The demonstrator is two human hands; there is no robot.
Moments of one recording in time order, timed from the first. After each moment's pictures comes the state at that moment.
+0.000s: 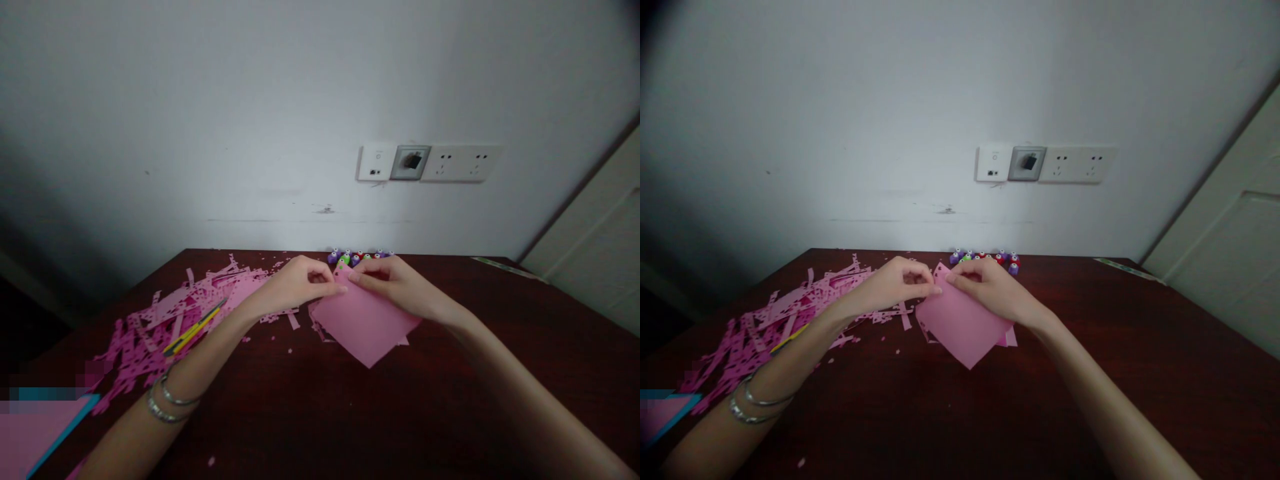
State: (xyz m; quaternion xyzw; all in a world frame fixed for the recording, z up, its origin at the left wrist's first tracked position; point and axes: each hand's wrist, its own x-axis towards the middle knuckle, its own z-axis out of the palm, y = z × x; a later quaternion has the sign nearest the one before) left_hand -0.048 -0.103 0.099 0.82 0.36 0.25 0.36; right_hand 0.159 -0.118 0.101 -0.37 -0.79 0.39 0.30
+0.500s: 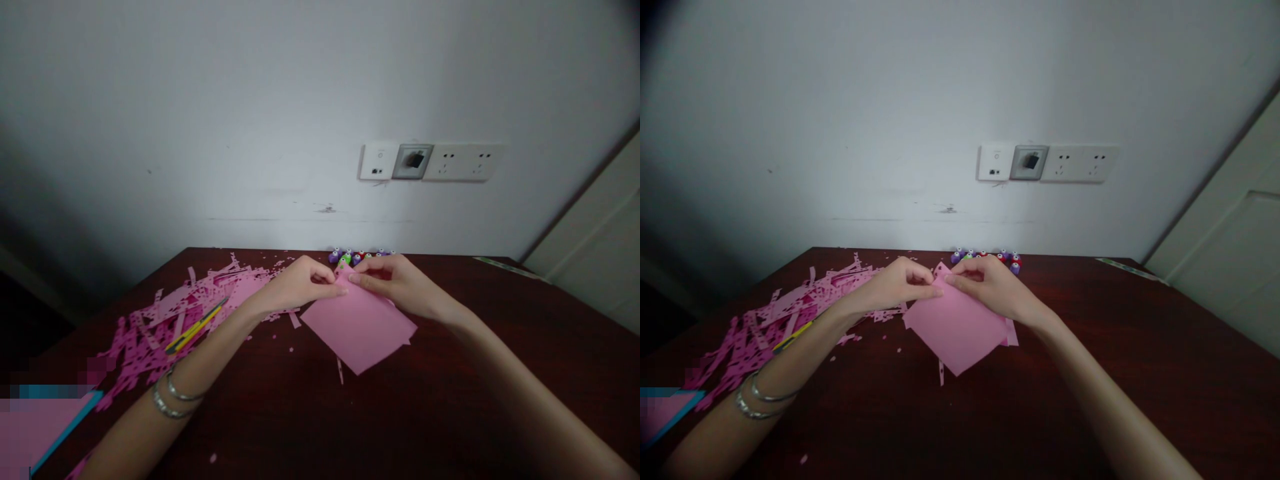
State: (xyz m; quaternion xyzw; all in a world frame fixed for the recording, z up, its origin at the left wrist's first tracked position) left_hand -0.047 -0.100 0.097 0.82 0.34 0.25 0.39; right_hand 0.158 -0.116 0.100 -0.37 -0.78 0.39 0.32
